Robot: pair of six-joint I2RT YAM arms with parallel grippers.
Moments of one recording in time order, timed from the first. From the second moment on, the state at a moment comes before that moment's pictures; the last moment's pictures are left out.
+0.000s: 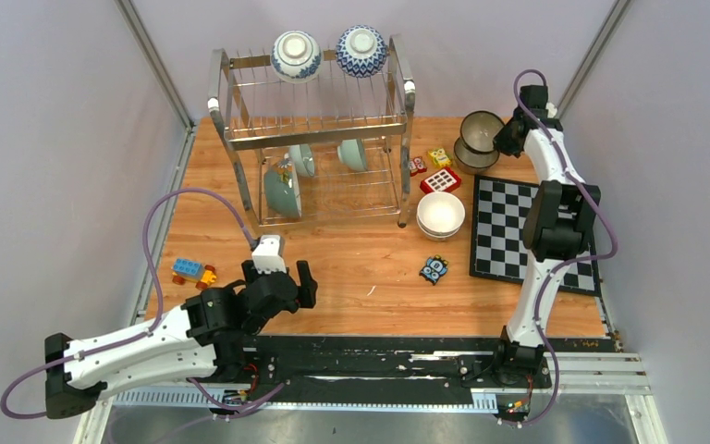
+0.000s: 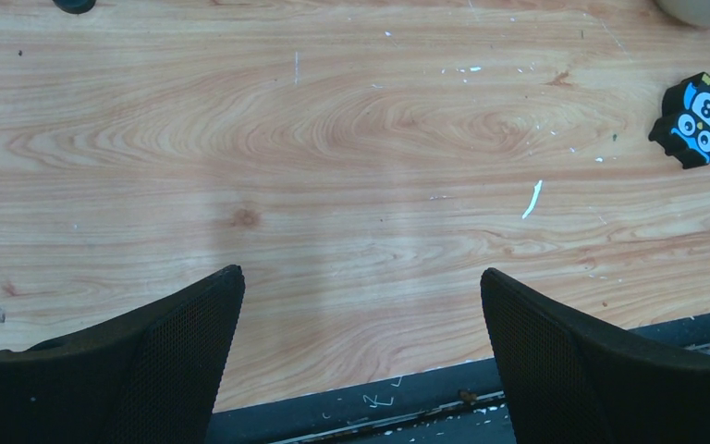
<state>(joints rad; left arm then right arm) -1.15 0.64 0.54 -0.69 -0.68 -0.89 -0.11 2.13 1.91 -0.58 0.03 0.60</state>
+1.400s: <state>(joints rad) -1.15 0.76 0.57 -0.65 -0.67 -0.88 -0.12 2.22 1.93 -0.56 0.00 0.60</state>
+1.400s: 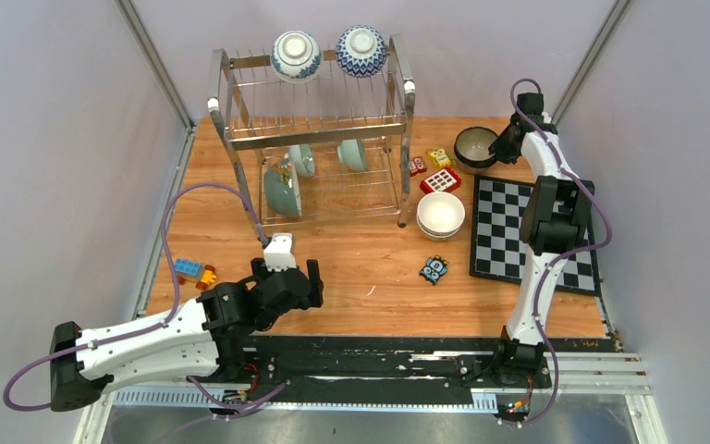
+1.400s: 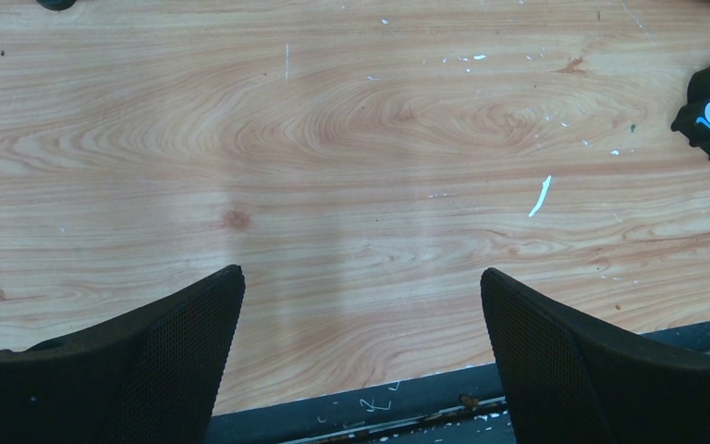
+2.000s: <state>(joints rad) -1.15 0.76 0.57 -0.63 -0.67 -0.88 -0.12 2.22 1.95 -0.57 -0.01 0.57</state>
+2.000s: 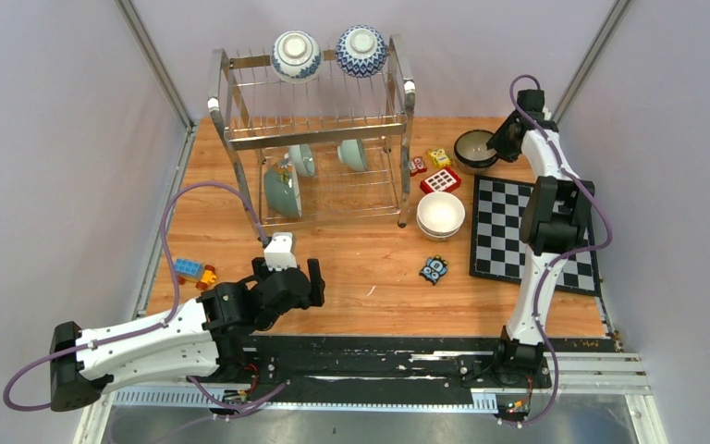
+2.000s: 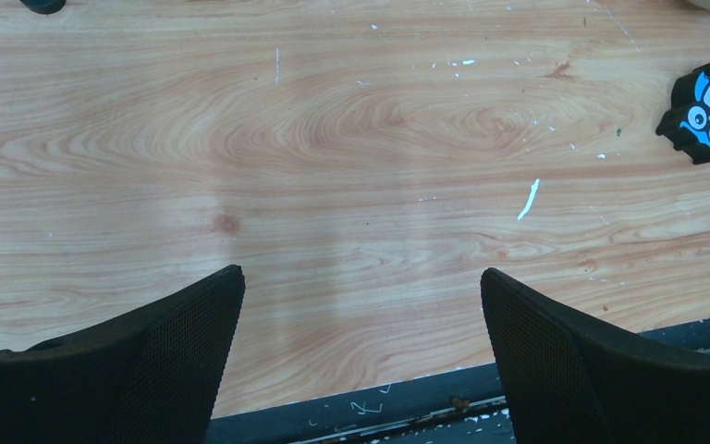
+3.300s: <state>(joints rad) -1.15 0.77 0.57 -0.63 -0.65 -0.89 -0.13 2.16 1.83 -0.48 0.00 0.53</state>
